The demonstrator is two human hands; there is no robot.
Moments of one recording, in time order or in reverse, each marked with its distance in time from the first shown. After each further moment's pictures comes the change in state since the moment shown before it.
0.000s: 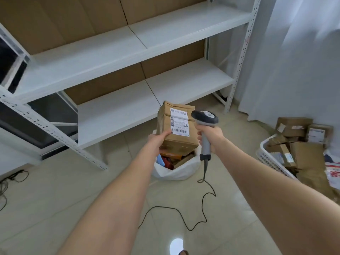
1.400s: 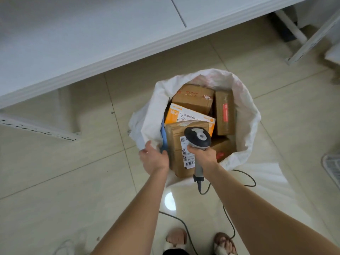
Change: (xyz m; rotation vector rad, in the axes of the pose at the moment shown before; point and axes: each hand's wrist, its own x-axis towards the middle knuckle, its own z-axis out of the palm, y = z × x) left_hand 0.511 -0.286 -0.005 0.499 0.489 -0.130; right_hand 0.479 0.356 0.196 -0.309 0.029 0.365
